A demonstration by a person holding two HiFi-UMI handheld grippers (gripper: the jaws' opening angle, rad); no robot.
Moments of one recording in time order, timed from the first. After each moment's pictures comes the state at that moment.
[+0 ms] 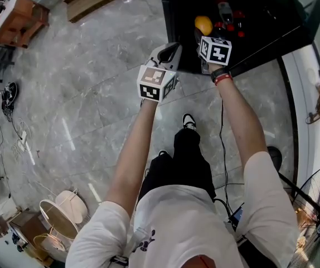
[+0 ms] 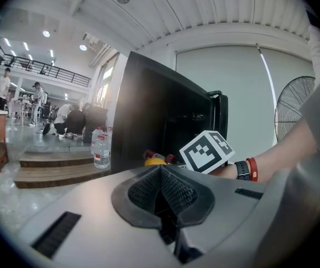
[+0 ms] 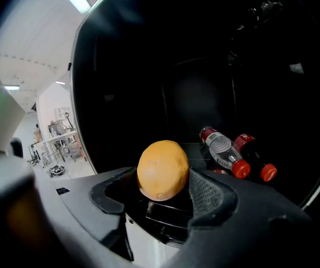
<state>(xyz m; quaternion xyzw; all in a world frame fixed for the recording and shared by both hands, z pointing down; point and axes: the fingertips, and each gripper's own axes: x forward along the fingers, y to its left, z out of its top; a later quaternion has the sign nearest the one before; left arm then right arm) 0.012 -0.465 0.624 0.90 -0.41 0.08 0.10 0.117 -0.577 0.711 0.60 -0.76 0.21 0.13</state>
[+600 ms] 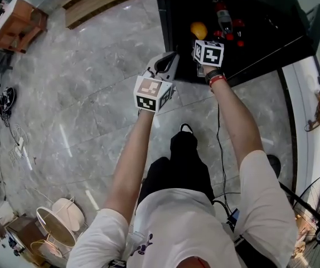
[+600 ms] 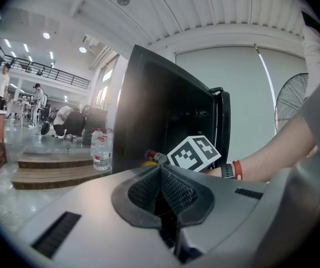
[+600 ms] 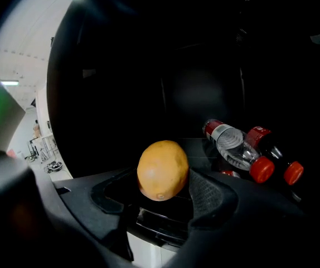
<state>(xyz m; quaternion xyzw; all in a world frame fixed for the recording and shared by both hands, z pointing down) 0.012 -0.481 0.645 0.91 -0.41 0.07 0.09 0.112 -0.620 0.746 0.60 -0.76 0.20 0.15</state>
